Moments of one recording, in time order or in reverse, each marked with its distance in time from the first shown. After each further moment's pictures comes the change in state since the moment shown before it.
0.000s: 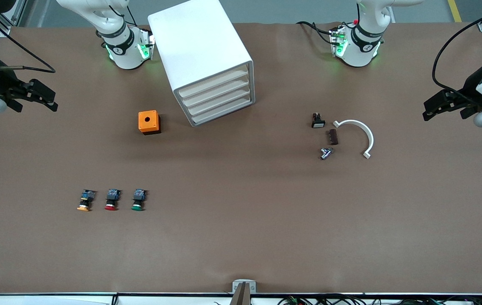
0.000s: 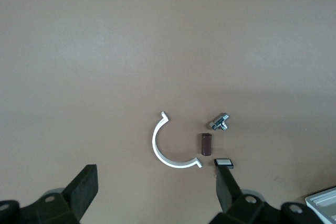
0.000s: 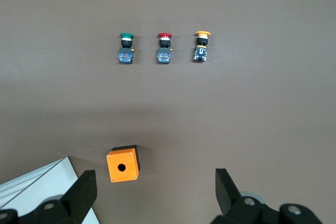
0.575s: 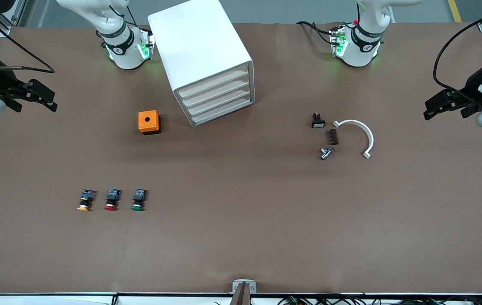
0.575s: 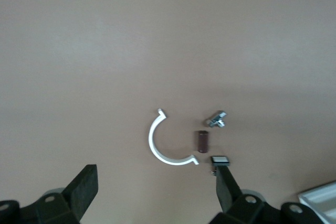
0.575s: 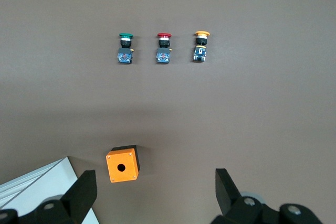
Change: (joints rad) left arm 0.013 0.000 0.007 0.000 -0.049 -0.016 0.000; right arm 0.000 0.000 -0.002 0.000 -0.001 0.000 0.000
